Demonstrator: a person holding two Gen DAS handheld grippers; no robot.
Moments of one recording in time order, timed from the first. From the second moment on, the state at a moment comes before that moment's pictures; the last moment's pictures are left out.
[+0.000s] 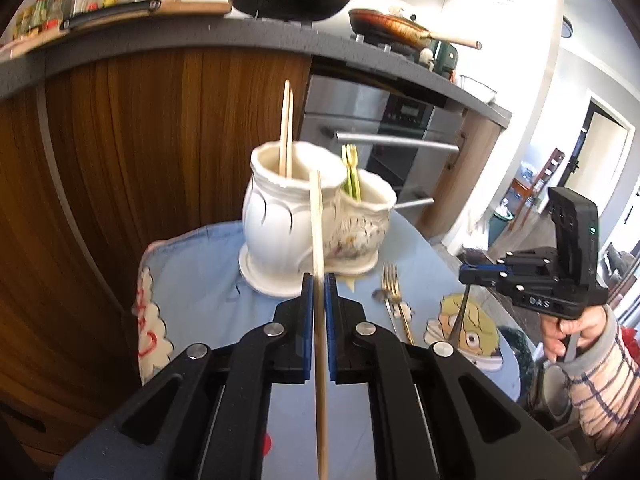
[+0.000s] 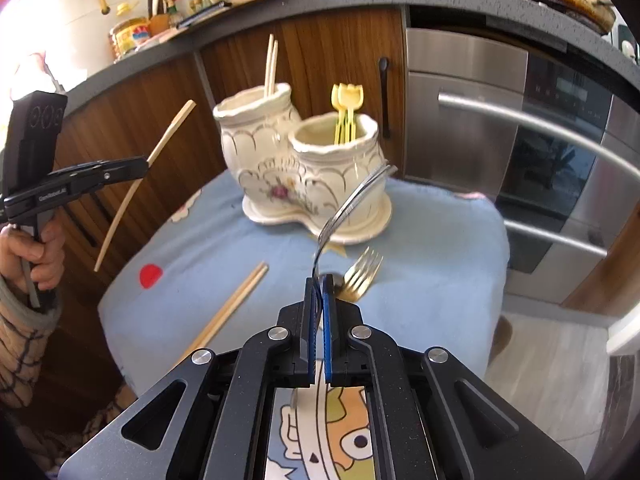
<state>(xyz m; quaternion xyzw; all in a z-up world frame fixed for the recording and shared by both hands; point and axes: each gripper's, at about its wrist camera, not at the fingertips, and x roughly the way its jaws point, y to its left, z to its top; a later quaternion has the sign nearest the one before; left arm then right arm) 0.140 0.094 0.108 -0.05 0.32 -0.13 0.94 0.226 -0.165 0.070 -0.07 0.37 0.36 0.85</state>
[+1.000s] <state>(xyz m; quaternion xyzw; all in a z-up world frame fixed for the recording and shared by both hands) 0.217 0.074 0.167 -0.04 0.21 -0.08 0.97 0.251 -0.148 0.157 -0.06 0.27 0.37 0.89</state>
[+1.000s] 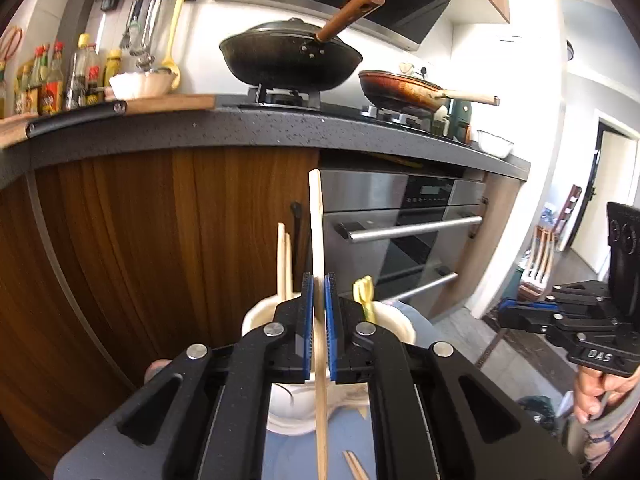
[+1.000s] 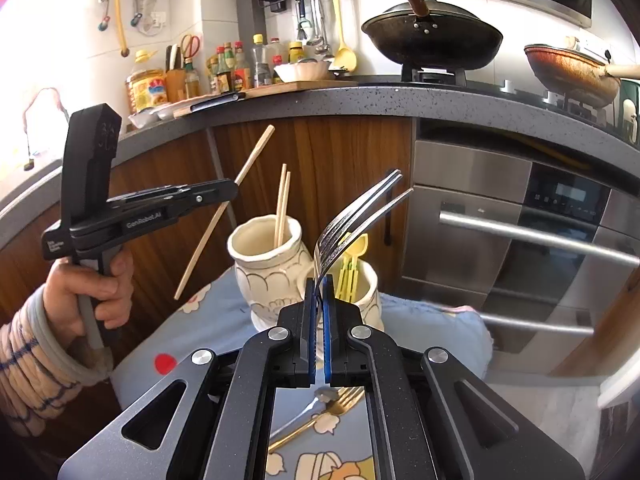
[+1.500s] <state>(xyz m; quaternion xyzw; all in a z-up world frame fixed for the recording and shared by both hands) 0.245 0.068 0.191 -0.02 0.14 -0.04 0.99 0.284 -0.136 0.177 -0.05 0.25 0.36 0.90</state>
